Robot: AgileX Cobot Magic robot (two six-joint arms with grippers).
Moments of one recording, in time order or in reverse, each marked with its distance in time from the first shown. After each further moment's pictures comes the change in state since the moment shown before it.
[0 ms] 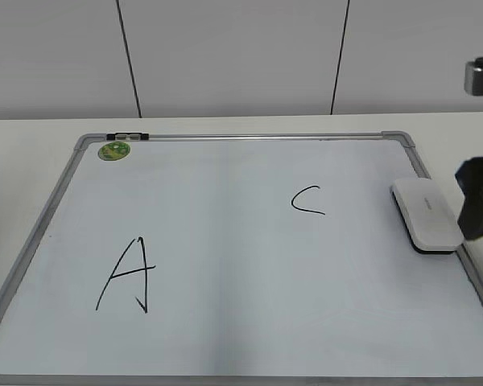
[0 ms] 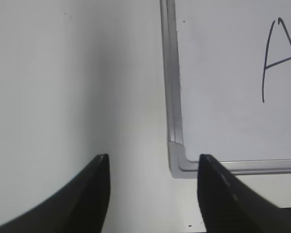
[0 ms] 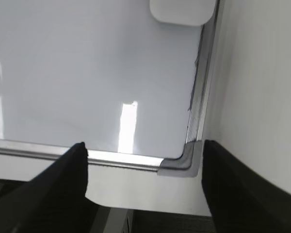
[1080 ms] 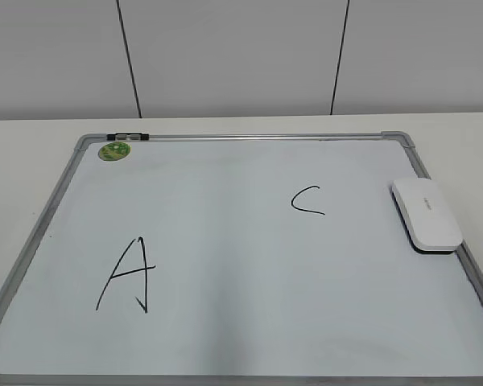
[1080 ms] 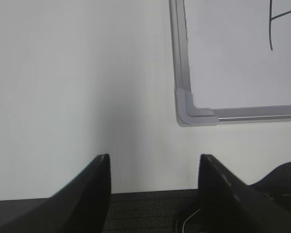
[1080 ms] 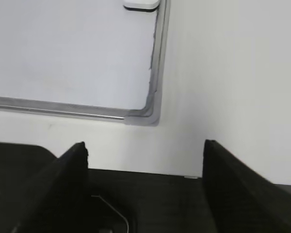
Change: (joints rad) left arm 0.000 -0.505 0.303 0.030 0.080 0.000; right arm 0.009 -0.998 0.416 -0.060 0.137 0.000
